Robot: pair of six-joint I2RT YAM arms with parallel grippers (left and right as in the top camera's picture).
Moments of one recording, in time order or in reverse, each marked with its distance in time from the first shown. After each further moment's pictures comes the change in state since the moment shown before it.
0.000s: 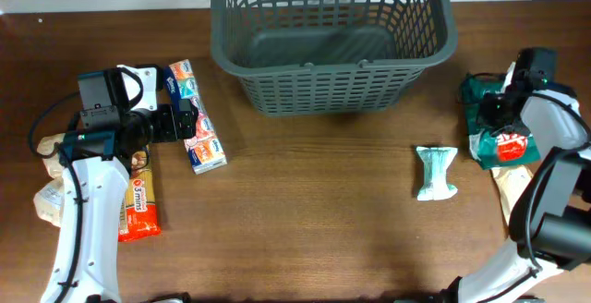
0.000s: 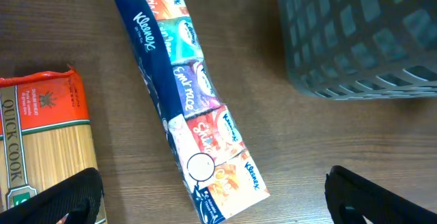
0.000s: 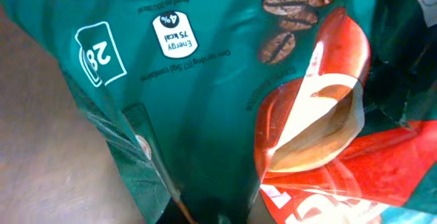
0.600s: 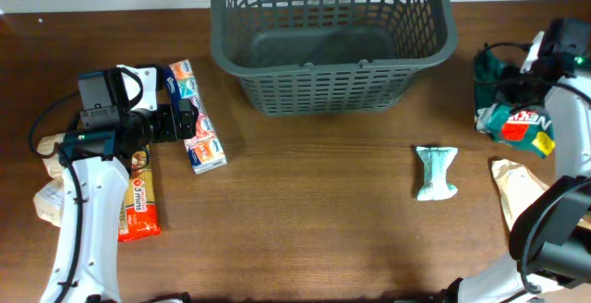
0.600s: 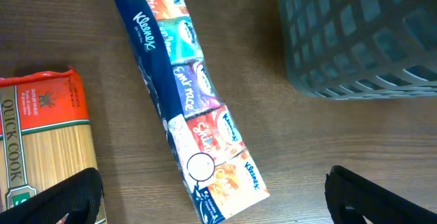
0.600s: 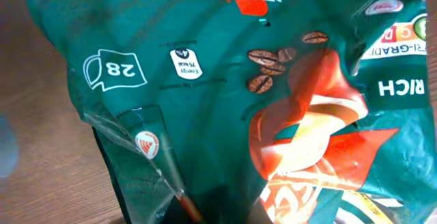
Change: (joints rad) left arm 0.000 0.000 0.000 0.000 0.000 0.000; right arm -0.001 -0.092 0.230 -0.192 -0.041 0.026
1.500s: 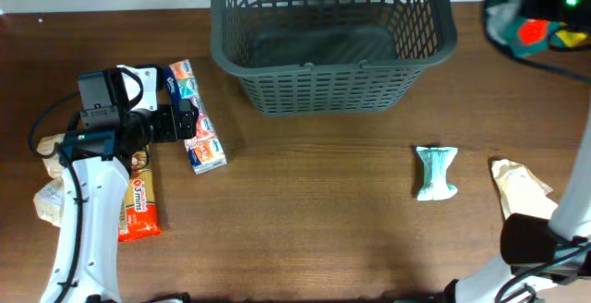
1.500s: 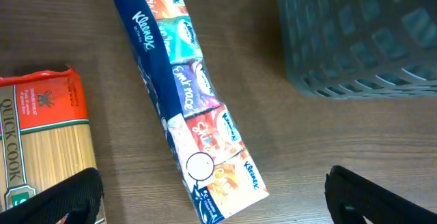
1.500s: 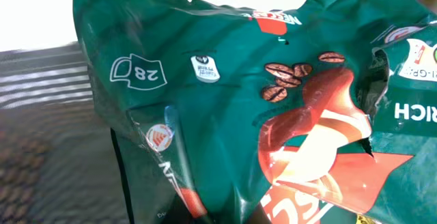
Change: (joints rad) left arm 0.000 0.000 0.000 -0.002 0.002 0.000; right arm 0.145 -0.005 0.775 -0.262 -0.286 -0.085
